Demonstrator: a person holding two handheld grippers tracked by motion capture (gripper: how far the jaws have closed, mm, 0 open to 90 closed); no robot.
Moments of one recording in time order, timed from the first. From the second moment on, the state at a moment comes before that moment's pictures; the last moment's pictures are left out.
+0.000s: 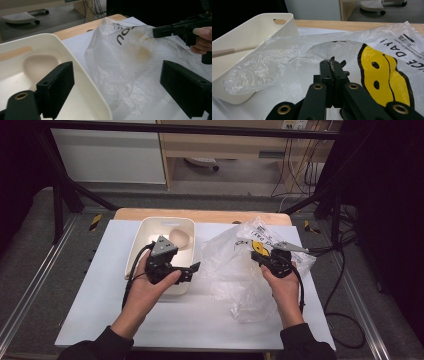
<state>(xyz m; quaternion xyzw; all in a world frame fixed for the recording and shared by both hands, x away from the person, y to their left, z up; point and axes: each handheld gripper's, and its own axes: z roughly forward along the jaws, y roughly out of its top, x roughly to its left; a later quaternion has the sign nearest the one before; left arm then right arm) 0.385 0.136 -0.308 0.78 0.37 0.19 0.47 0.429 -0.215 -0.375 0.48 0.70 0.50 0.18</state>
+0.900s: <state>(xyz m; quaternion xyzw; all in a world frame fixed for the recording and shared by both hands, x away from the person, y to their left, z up) 0.417 0.218 -0.312 0.76 0.43 0.22 0.44 0.428 -0.213 -0.377 0.48 0.70 0.49 0.18</state>
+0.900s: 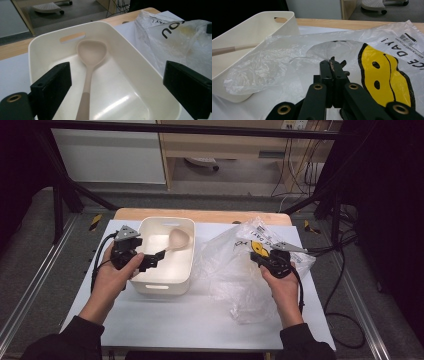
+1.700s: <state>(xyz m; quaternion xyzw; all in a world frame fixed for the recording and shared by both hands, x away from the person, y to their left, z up) 0.440 0.240 -0.332 0.76 0.46 0.19 0.42 0.429 -0.208 -0.380 0.47 0.71 0.49 0.18</state>
